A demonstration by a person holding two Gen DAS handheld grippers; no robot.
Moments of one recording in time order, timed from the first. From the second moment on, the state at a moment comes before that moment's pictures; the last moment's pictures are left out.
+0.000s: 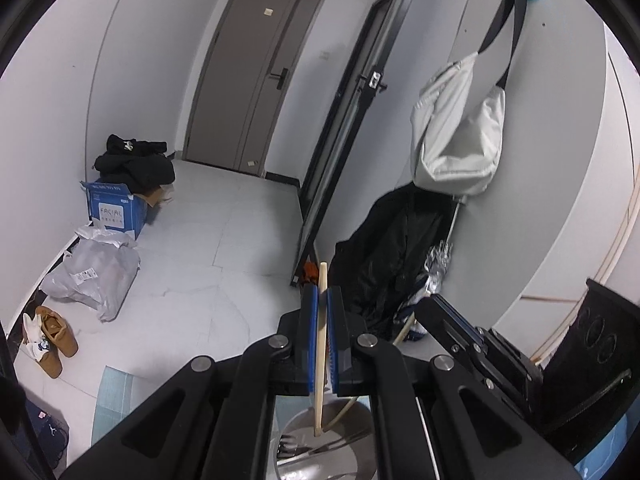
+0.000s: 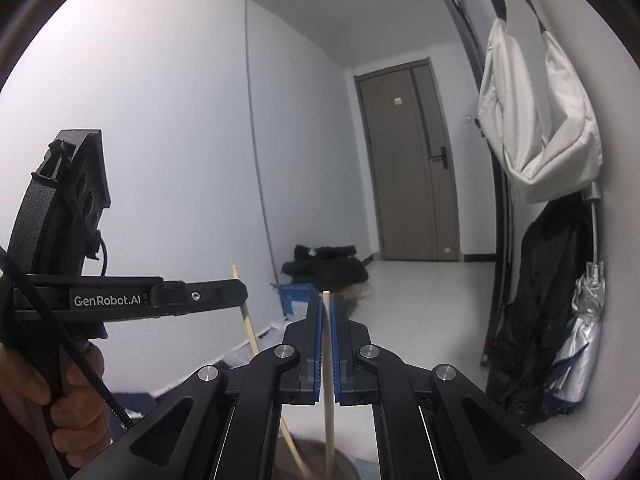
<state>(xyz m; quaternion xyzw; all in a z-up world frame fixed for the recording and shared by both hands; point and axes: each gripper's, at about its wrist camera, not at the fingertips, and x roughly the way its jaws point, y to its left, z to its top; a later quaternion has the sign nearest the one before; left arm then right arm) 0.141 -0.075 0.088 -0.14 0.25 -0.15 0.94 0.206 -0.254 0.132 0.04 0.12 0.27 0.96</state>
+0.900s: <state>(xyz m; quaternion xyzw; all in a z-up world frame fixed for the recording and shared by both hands) 0.125 -0.065 0.075 -0.11 0.34 -0.15 0.92 0.177 -0.254 0.101 0.03 0.19 0.29 0.94</state>
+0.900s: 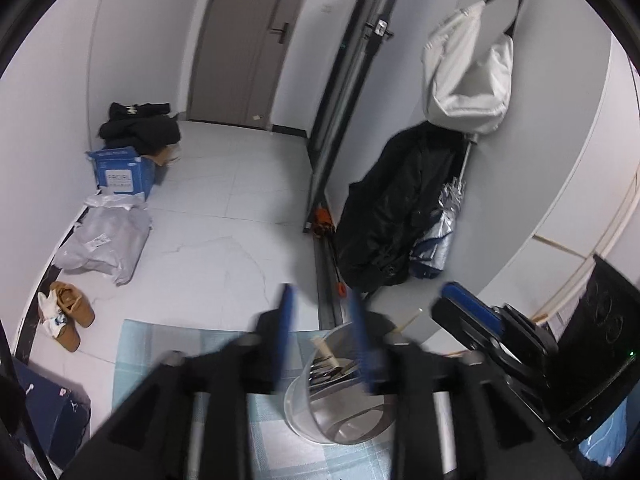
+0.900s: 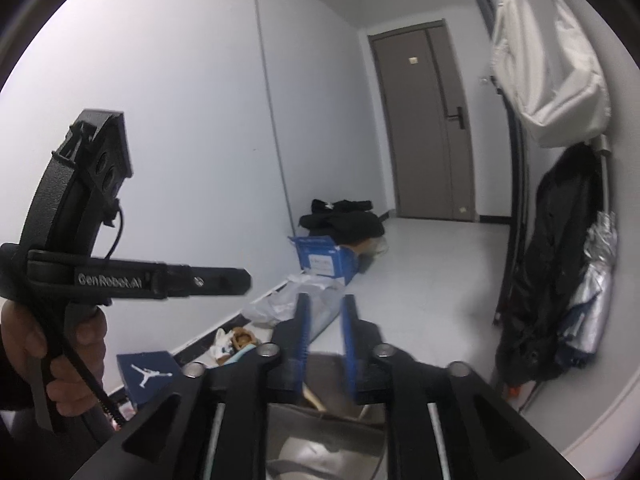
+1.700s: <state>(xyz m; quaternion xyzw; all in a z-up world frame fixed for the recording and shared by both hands) 0.031 -0.021 0.065 -0.14 0.29 -0.01 0.95 0.063 -0.223 0.101 0.02 0.21 0.25 0.95</state>
